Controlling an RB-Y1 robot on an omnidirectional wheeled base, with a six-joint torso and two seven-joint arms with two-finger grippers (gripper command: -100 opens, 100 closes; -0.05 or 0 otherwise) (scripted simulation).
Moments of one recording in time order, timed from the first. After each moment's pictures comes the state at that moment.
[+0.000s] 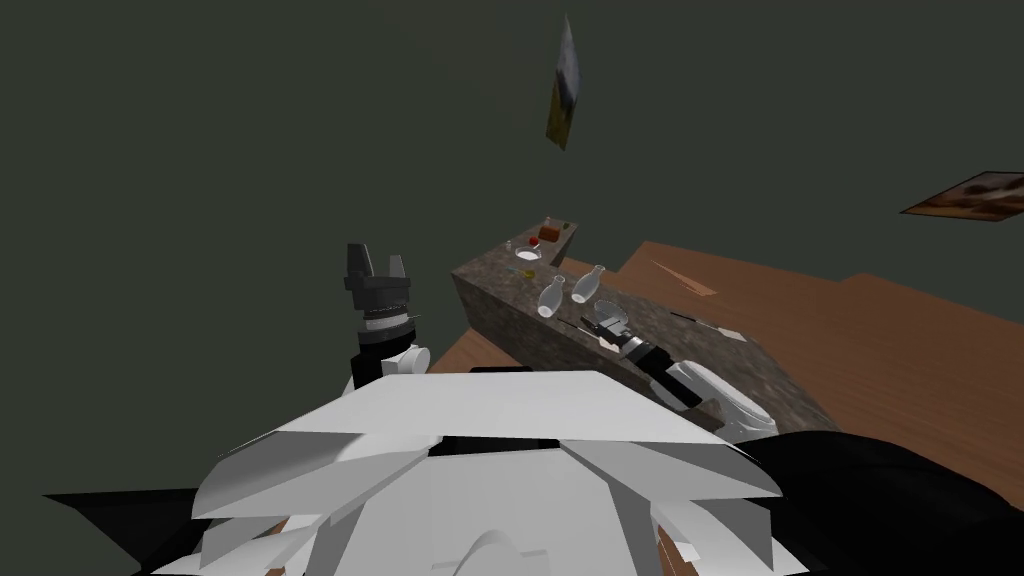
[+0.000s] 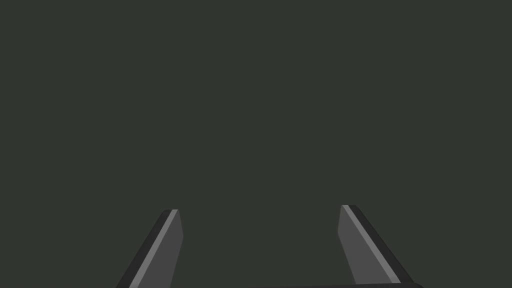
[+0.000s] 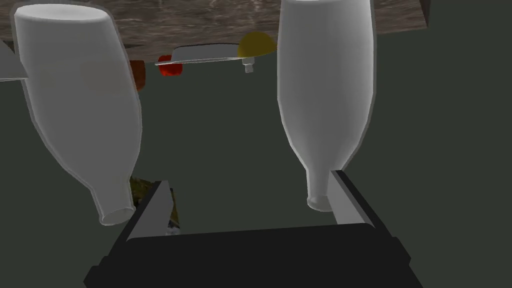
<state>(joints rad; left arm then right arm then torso) 0.47 0.03 -0.02 -2.25 0.08 -0.62 -0.11 0.64 -0.88 -0.15 -1.81 0.48 -0.49 0.28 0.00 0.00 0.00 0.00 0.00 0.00</state>
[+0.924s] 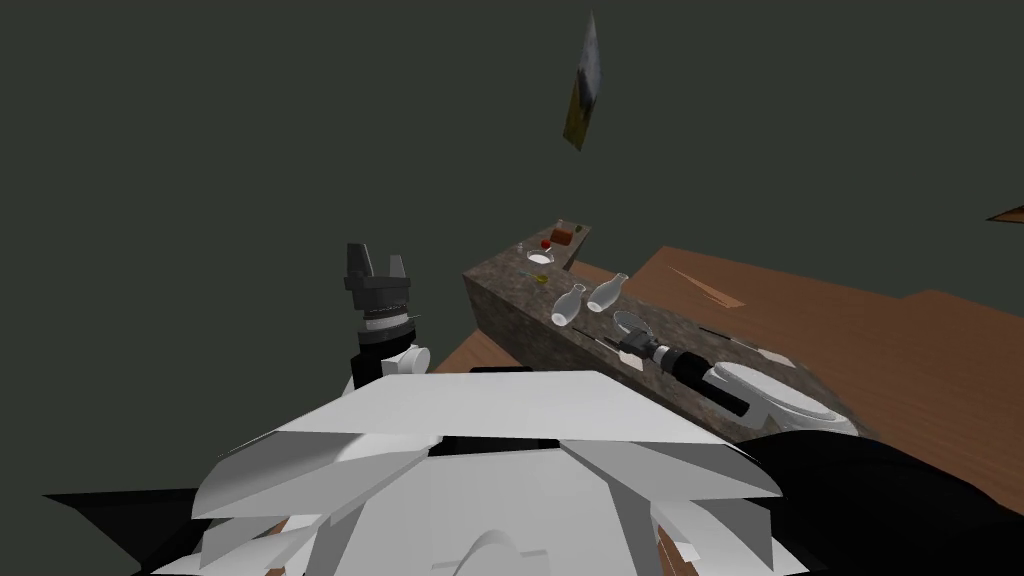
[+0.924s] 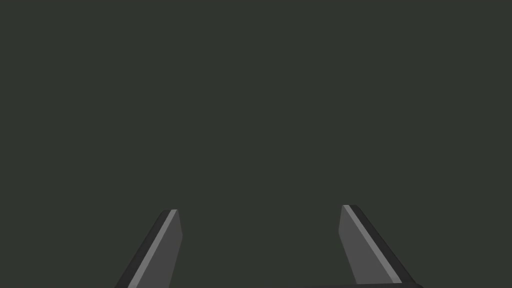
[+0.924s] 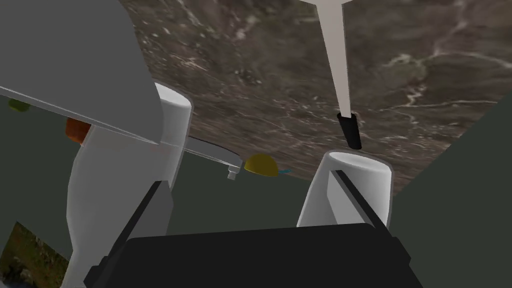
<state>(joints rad) 0.47 0.03 -0.02 -2.25 0.08 -0.62 -0.11 0.70 -1.14 -0.16 -1.57 0.65 -0.48 0.41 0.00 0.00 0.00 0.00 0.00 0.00</state>
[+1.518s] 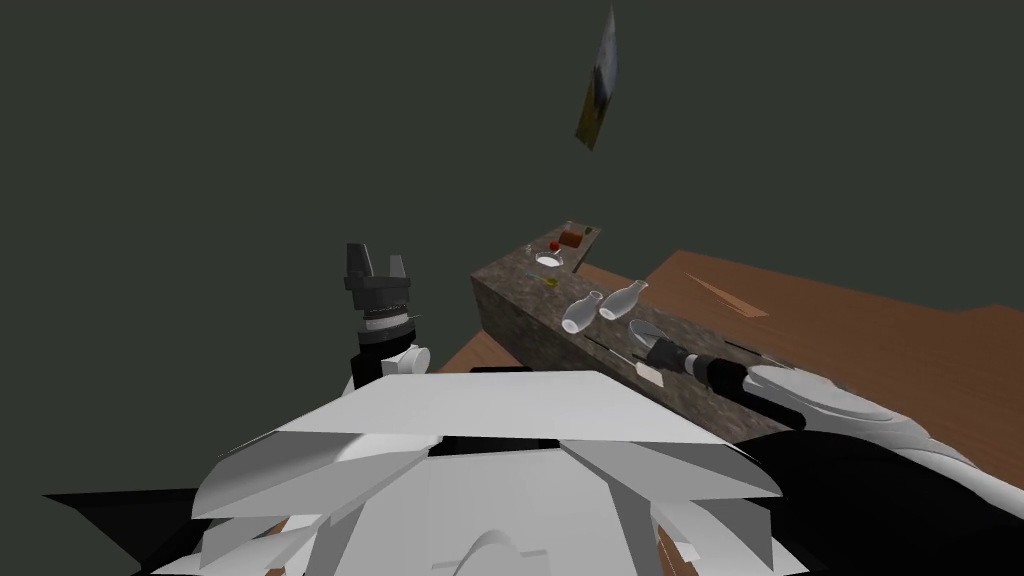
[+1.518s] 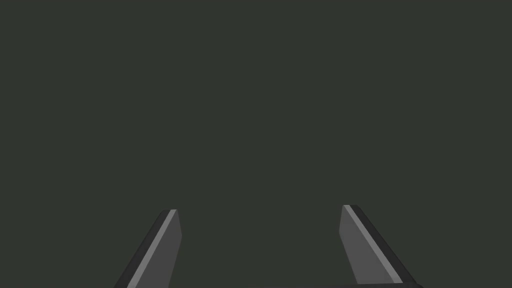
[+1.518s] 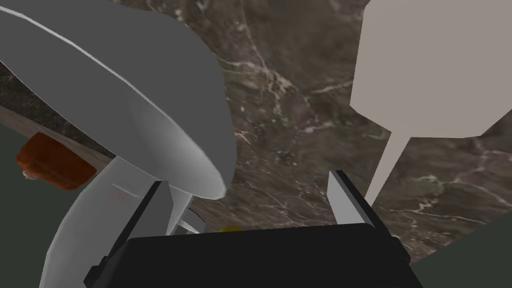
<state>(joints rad) 0.47 0.03 -0.02 -2.25 0.08 -0.62 -0.11 0.76 -1.30 -0.15 -1.39 0.76 -0.49 0.50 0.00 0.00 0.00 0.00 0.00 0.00</state>
